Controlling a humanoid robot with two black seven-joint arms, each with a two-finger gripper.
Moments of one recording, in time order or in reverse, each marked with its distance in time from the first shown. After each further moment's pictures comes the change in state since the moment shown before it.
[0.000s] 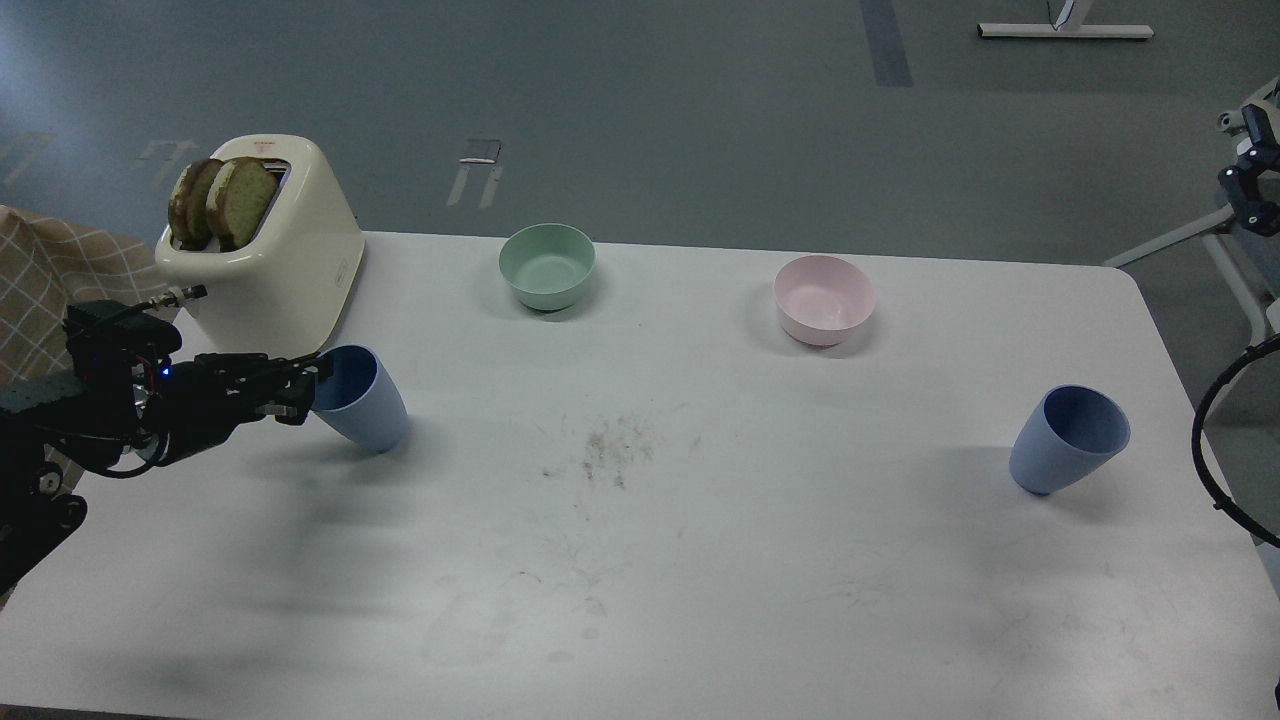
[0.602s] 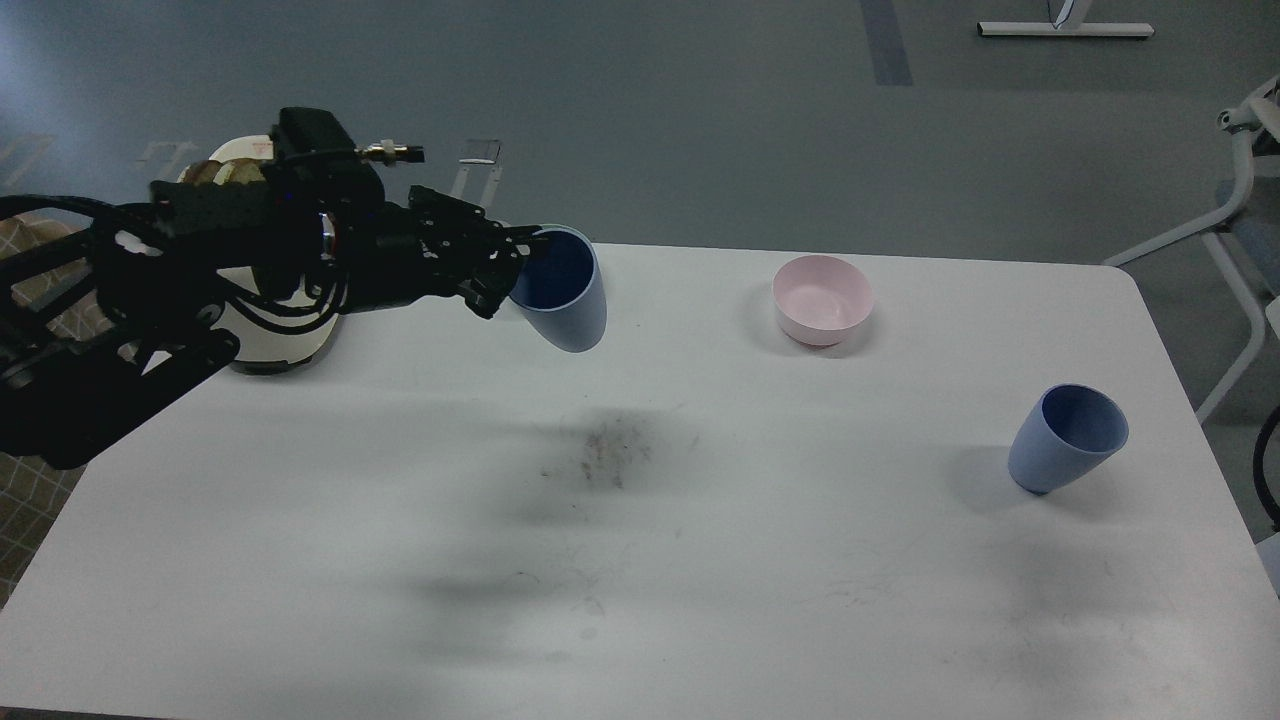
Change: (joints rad) left arm -0.623 -0.154 0.375 -0.177 0.058 -0.148 0.010; right arm -0.060 -0.061 0.093 -0.001 0.001 0.000 0.000
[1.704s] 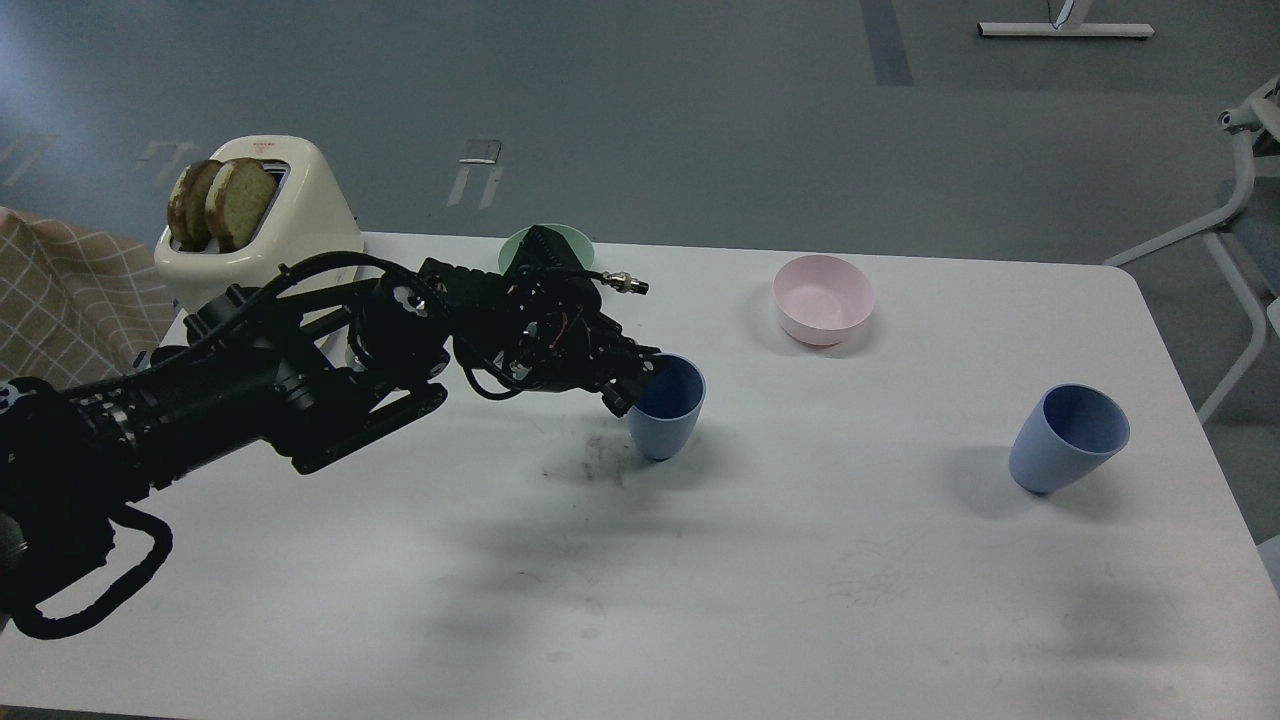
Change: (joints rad) left arm -0.083 -0.380 0.262 0.359 0.047 0.001 0.011; right arm -0.091 -0.015 0.080 0.007 0.001 0.000 -0.001
